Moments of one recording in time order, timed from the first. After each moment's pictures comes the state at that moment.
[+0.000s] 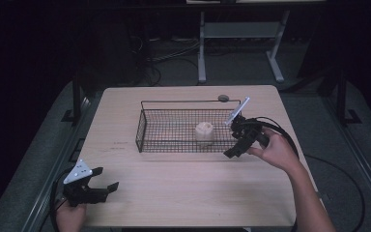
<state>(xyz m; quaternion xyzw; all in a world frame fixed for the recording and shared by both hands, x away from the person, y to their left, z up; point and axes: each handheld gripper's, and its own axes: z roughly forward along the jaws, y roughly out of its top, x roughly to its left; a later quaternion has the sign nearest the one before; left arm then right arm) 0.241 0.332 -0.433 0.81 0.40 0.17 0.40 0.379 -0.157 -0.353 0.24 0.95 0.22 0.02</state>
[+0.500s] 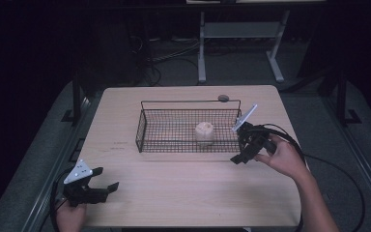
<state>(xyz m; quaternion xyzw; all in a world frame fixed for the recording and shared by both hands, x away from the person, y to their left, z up) 0.240 0.332 -0.433 0.81 0.40 0.18 0.40 0.367 -0.176 -0.368 0.25 0.95 0.21 0.01</state>
